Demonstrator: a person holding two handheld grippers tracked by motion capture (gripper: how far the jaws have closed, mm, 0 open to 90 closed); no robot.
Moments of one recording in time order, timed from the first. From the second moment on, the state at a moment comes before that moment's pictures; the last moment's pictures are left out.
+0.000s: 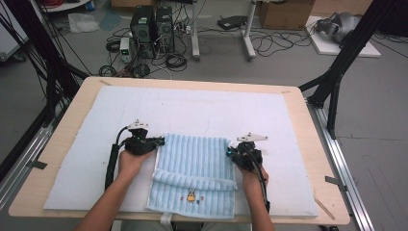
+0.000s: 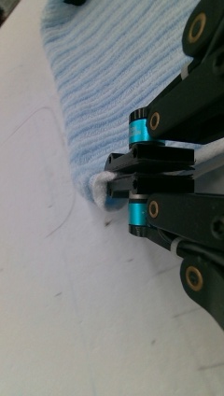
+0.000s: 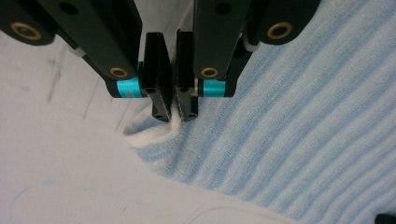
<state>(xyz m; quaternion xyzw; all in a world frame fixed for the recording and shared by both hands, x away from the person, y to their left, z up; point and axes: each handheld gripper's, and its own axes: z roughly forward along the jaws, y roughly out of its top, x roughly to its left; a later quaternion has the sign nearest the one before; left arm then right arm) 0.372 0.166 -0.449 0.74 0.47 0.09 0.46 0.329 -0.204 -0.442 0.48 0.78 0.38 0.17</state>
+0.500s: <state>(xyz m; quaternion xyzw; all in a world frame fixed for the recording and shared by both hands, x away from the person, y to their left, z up) 0.420 0.168 -0.449 0.74 0.42 0.15 0.50 0.389 -0.197 -0.442 0.48 0.77 0.37 0.21</state>
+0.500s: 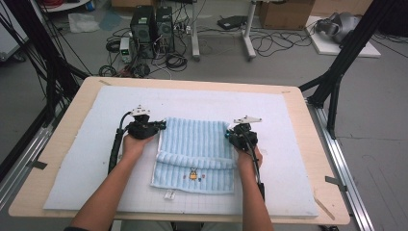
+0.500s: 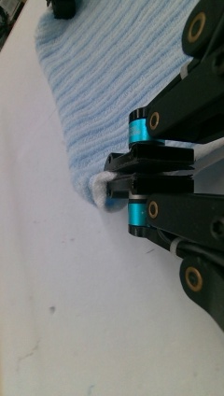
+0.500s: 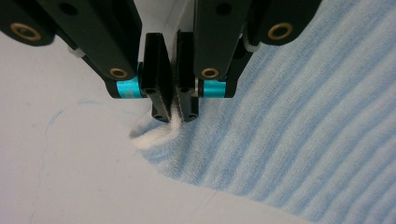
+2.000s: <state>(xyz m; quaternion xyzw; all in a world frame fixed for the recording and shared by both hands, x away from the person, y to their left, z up) 0.320 0.175 -0.452 0.78 0.37 0.06 0.51 0.293 -0.225 -0.440 0.41 0.78 0.45 0.10</state>
